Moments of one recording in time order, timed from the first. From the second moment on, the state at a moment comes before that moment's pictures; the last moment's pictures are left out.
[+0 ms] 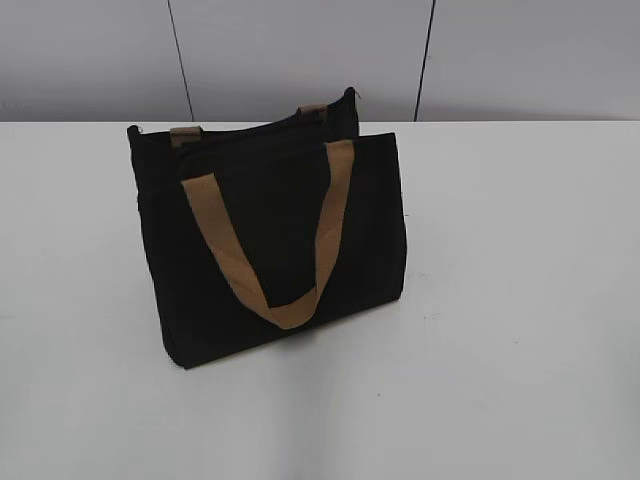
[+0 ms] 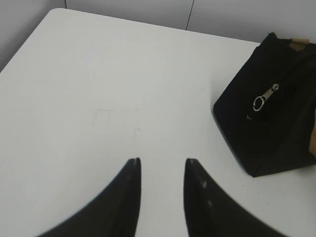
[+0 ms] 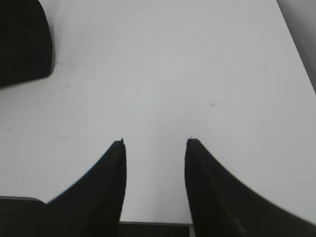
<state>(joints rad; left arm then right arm) -0.05 -0.01 -0.53 0.00 1.06 -0.07 -0.01 -0.01 -0.48 0.07 1.10 -0.09</state>
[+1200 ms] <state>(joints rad) -0.05 0.26 -0.57 -0.08 0.62 0.12 -0.01 -0.01 -0.48 0.07 1.10 -0.09</state>
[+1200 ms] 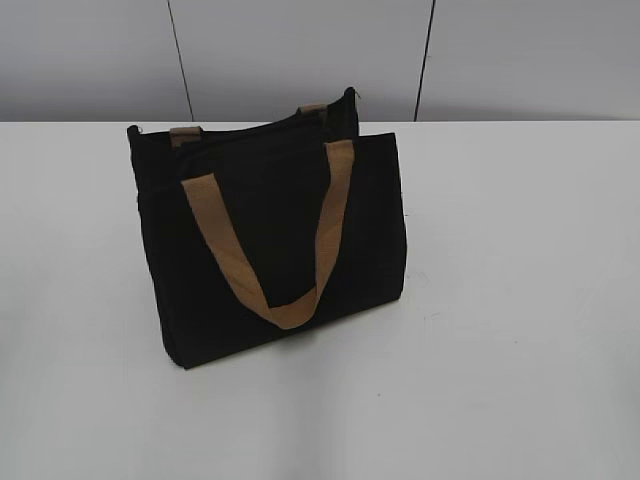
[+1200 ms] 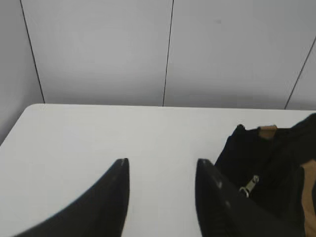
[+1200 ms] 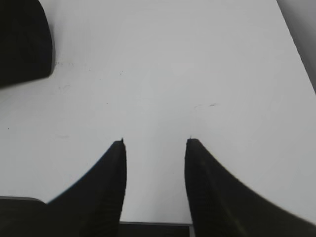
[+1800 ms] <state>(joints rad) -0.29 0.88 -0.38 -0.15 -0.17 0.12 -0.01 -0.01 -0.48 0.07 1.10 -0.09</state>
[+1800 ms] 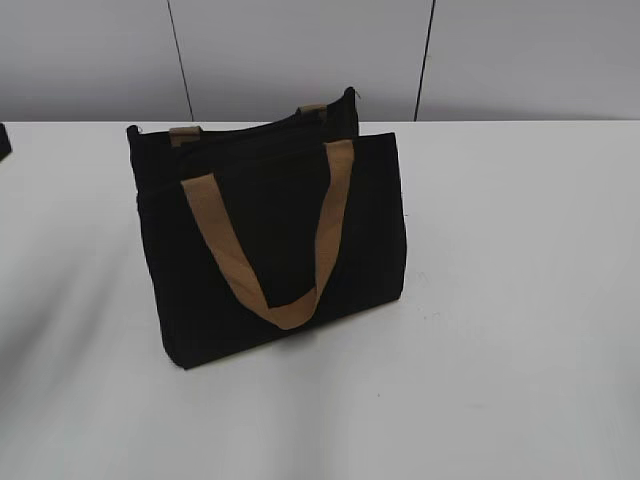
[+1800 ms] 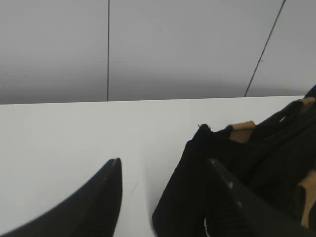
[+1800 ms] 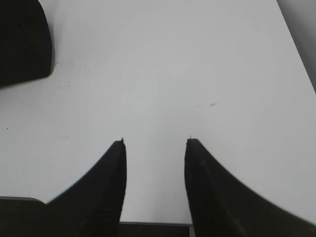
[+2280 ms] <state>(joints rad) -0.37 1.36 -0.25 -0.07 -0.63 0.03 -0.01 -0.01 -0.48 0.07 1.10 -0.09</state>
